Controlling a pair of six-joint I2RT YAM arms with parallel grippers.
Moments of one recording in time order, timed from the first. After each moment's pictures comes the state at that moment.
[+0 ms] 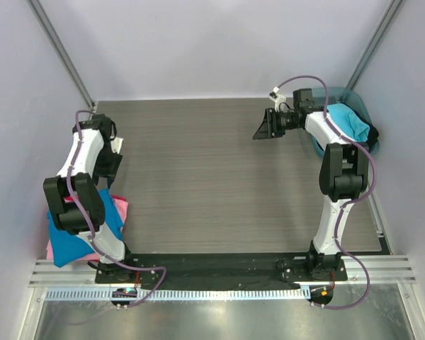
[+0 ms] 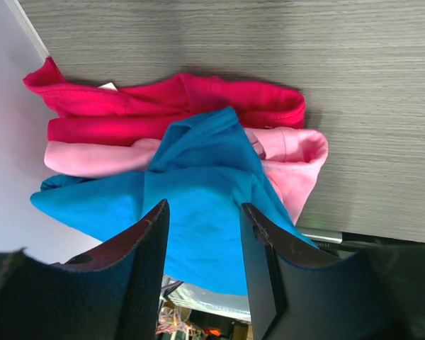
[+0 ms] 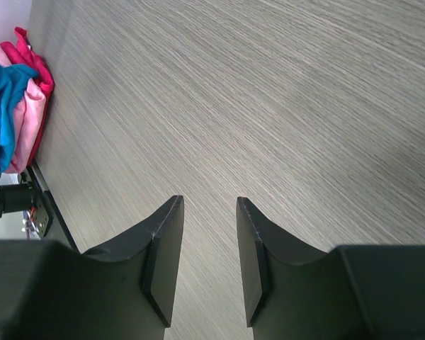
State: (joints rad) left arm 0.14 1.70 1.42 -1.23 -0.22 0.27; right arm 0.06 2.04 1.66 -0.58 -0.87 -0.05
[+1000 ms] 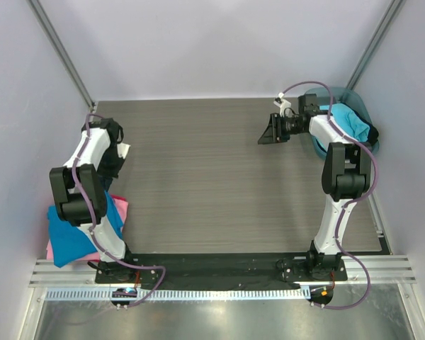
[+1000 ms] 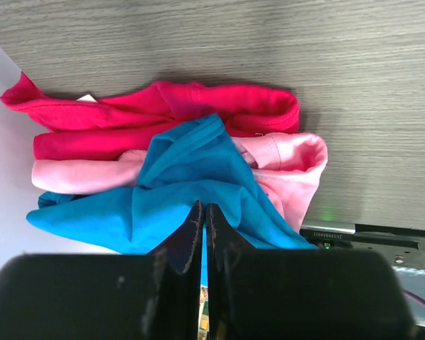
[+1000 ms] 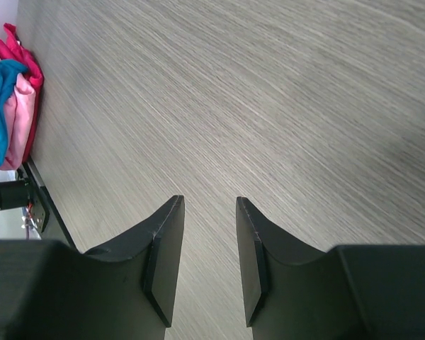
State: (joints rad) left arm 0.11 1.79 1.41 -1.24 -0.24 0.31; right arm 0.02 2.04 1.60 -0.59 -0.88 -0.08
